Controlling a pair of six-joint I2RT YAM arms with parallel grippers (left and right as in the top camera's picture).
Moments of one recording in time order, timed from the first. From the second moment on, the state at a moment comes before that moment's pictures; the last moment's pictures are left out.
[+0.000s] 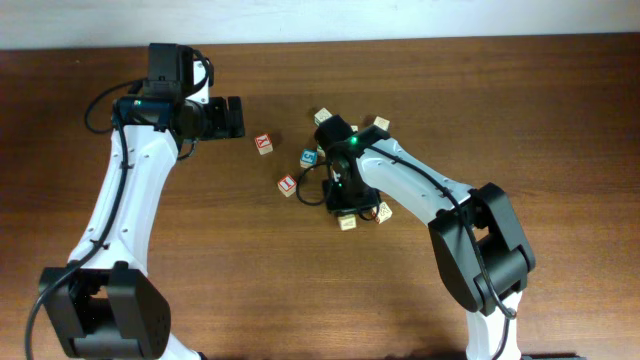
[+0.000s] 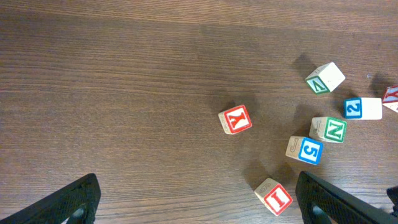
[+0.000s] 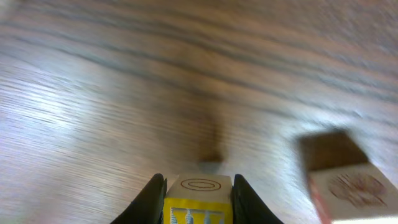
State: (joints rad) left arm -0.06 1.76 1.59 -0.85 0.06 -0.12; right arm 0.55 2.08 1.53 -1.00 -0.13 0.38
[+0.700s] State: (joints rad) left arm -0.06 1.76 1.59 -0.85 0.06 -0.12; right arm 0.50 2.08 1.49 -0.96 0.09 0.43
